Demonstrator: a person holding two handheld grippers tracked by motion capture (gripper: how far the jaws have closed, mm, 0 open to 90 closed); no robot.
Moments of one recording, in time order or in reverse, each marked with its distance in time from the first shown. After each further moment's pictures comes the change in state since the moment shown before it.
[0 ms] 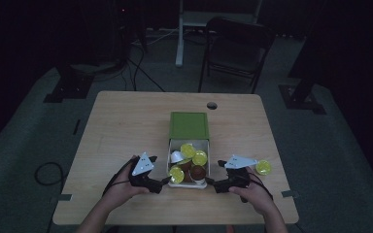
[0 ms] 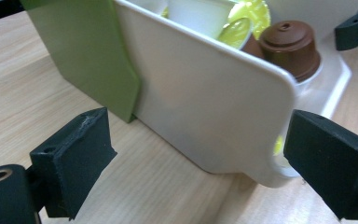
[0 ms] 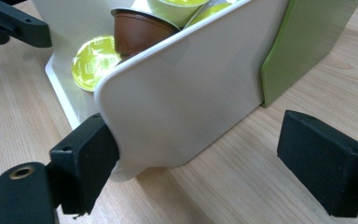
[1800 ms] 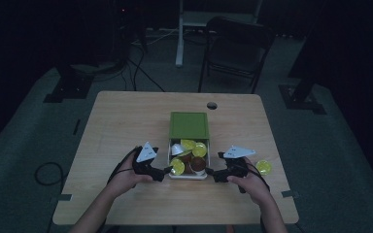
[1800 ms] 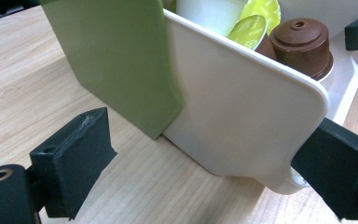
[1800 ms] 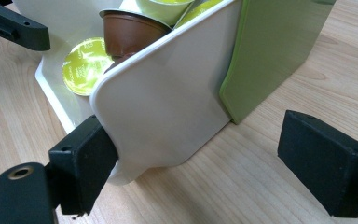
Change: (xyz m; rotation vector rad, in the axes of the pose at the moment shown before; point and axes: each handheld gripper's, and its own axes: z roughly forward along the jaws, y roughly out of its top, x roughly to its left) left arm 0.025 0.014 0.021 0.025 0.006 -0.017; right arm -0.023 0.014 0.014 0.007 -0.036 0.023
